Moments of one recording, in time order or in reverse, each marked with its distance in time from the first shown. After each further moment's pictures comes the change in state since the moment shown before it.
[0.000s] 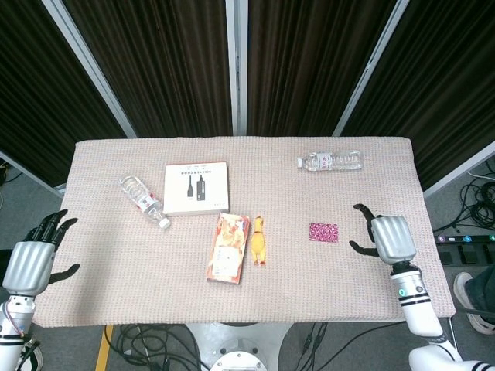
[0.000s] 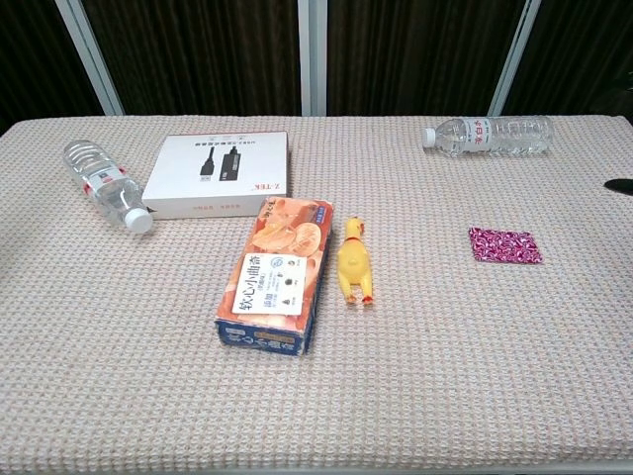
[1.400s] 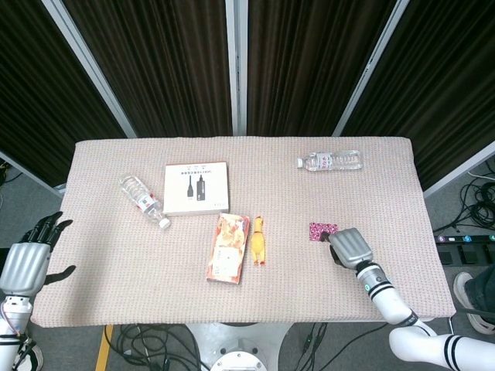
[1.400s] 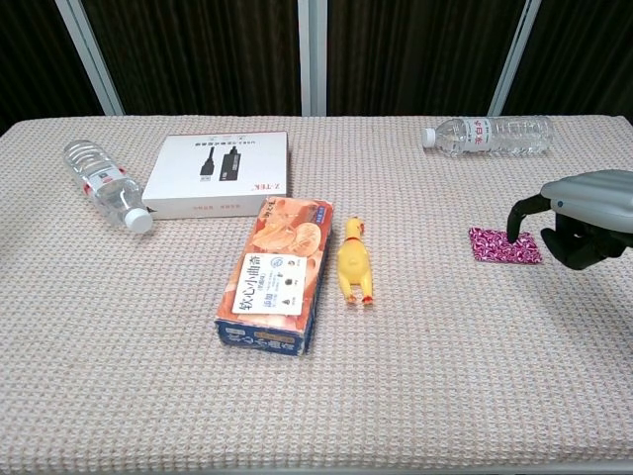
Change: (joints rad) left arm 0.001 -0.001 0.007 0.036 -0.023 -0.018 -0.039; right arm 0.215 -0.055 -0.127 0.031 0.245 -0.317 -0.181
